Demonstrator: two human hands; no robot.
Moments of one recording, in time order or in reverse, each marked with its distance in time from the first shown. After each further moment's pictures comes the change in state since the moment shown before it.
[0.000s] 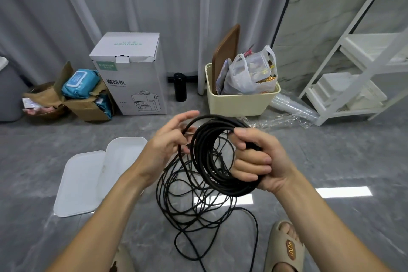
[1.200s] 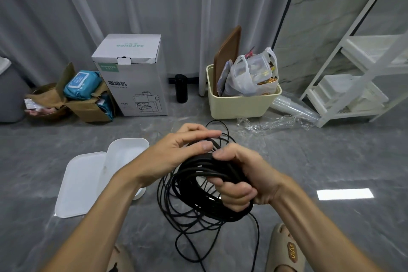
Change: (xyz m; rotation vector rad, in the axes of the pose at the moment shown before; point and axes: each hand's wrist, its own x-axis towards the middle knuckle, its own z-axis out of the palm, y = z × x) left_hand -0.010 0.022 0.008 0.402 -0.192 -0.017; right_hand 0.006 0.013 0.017 -0.275 -0.175 0.375
